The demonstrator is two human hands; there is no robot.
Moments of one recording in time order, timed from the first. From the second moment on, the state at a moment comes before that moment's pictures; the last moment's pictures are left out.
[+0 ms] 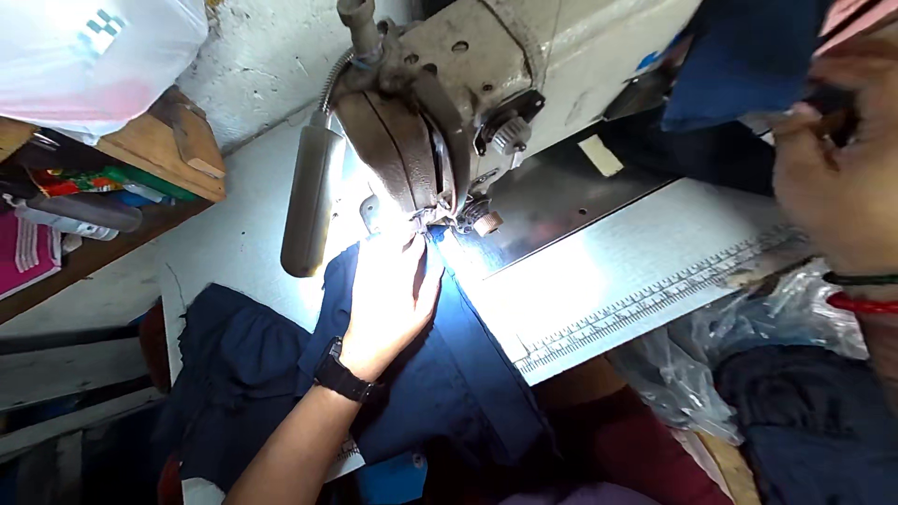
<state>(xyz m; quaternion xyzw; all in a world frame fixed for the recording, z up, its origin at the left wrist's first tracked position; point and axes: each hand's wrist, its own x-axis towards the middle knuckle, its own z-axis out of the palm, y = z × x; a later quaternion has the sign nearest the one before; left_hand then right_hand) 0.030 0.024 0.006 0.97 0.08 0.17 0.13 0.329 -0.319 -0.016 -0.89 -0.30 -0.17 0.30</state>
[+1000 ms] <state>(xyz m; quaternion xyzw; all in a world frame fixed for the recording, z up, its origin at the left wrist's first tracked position) -0.041 -0.033 0.029 0.97 0.01 0.13 0.22 0.092 -0.300 -0.021 -0.70 -0.54 0.05 0.47</state>
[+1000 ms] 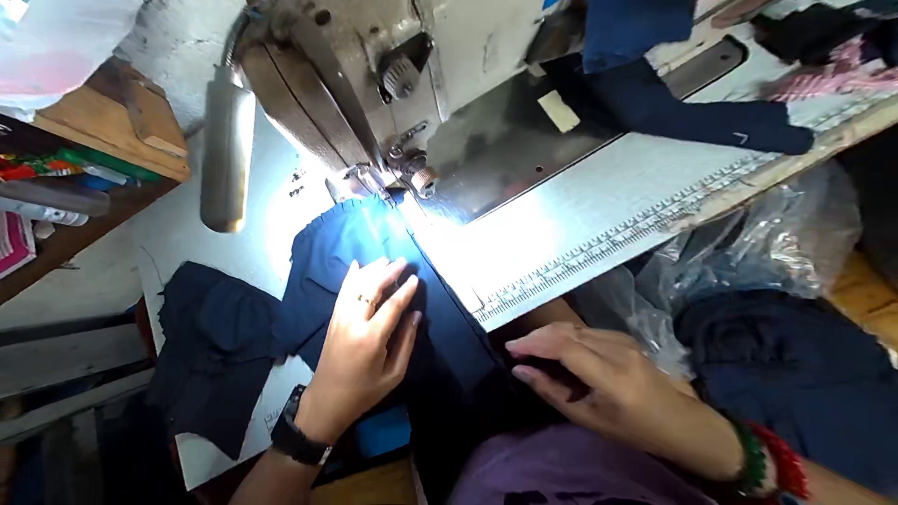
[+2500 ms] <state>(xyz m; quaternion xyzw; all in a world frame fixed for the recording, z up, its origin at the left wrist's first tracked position) -0.023 -0.063 0.013 0.97 0.09 0.24 0.04 0.085 -0.274 -0.001 -0.60 -0.66 -0.09 0.43</state>
